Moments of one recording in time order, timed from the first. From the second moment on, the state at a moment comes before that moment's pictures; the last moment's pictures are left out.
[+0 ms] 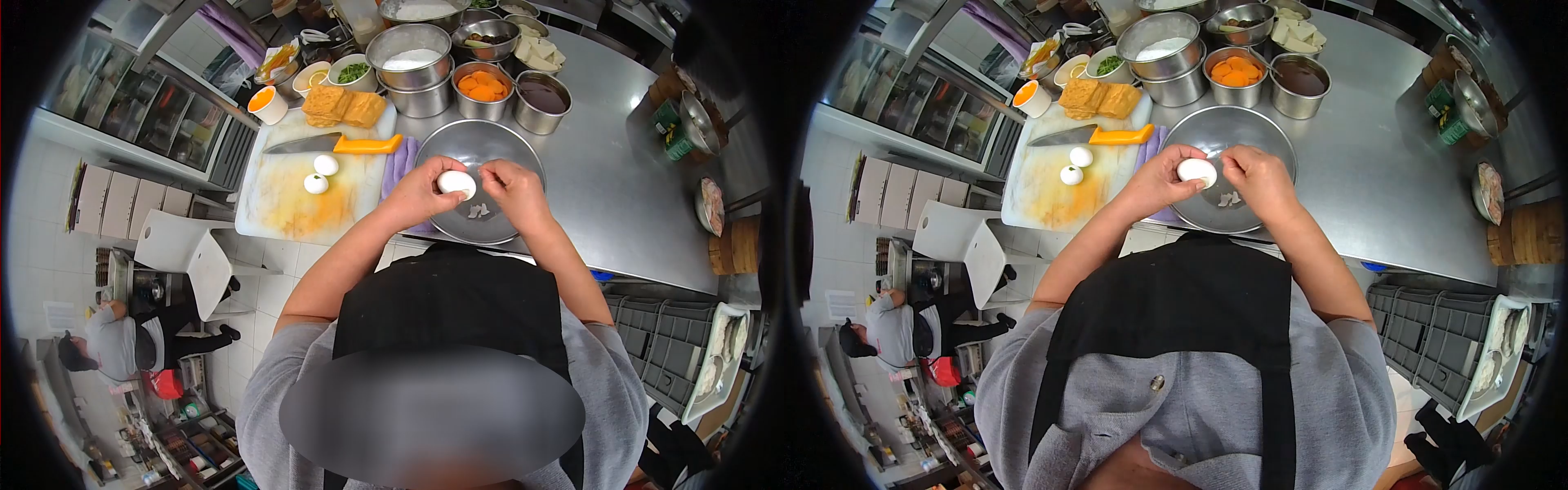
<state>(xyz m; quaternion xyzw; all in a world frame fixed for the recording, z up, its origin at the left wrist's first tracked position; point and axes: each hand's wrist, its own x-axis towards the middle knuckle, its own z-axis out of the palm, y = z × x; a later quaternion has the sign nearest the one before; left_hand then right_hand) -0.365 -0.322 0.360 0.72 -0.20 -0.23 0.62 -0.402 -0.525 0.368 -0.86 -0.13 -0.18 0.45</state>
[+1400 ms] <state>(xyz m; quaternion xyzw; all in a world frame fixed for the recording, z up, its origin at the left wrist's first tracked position) -0.367 -0.318 0.361 0.68 -0.21 -0.25 0.65 -0.397 -0.522 0.362 -0.89 -0.14 -0.19 0.39</state>
